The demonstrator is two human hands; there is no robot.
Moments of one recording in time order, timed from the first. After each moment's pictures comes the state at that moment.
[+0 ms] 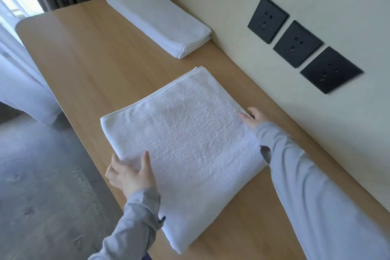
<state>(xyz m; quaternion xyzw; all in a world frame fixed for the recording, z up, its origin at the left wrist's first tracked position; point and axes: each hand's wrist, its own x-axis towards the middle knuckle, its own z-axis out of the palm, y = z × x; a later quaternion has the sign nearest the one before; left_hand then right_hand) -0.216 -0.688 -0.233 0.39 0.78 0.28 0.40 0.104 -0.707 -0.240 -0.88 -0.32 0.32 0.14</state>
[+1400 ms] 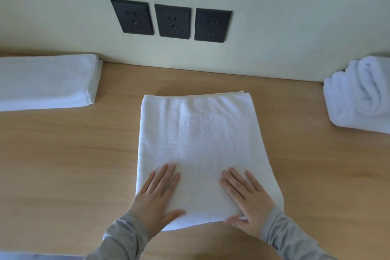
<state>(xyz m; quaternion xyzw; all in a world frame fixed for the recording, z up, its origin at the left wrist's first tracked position) -0.212 -0.602 -0.226 0.98 -0.12 -0.16 0.07 -0.145 -0.888 -0.240 -0.89 -0.43 0.14 0.00</state>
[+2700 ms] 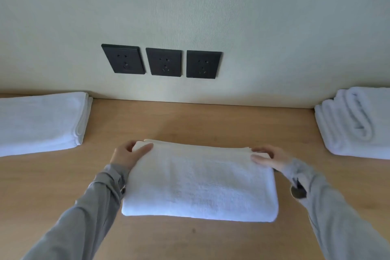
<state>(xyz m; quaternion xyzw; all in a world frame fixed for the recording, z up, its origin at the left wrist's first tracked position) -0.021 -0.508 -0.237 0.75 0.30 -0.07 0.58 0.050 -0.909 -0.199 -0.83 0.05 0.36 0.42</state>
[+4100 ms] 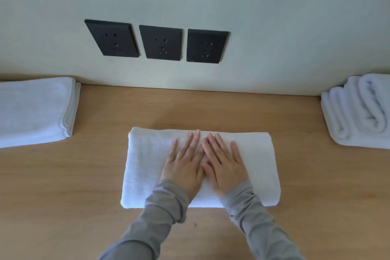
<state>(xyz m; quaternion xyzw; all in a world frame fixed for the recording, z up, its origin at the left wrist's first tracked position) -0.045 -0.640 -0.235 0.99 -0.10 -0.08 0.05 -0.026 -0.775 -0.220 -0.97 -0.24 0.04 0.03</state>
